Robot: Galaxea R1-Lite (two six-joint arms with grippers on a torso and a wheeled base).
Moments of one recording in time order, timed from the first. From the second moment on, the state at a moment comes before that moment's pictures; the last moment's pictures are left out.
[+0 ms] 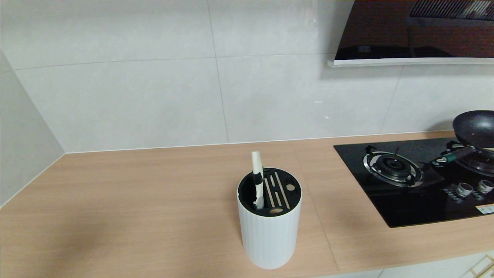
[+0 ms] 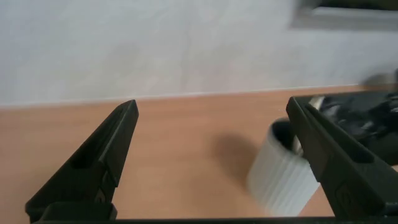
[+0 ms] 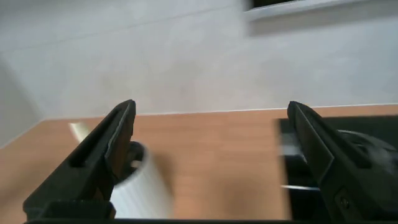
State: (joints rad) left arm -0.39 0.51 -0.59 -0.03 0.26 -0.09; right arm 0.33 0.65 -0.41 -0.49 -0.13 0.13
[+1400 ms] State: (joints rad) left arm 0.00 0.00 0.00 -0.03 0.08 -0.05; right arm 0.00 0.00 0.00 -0.02 -0.06 -0.04
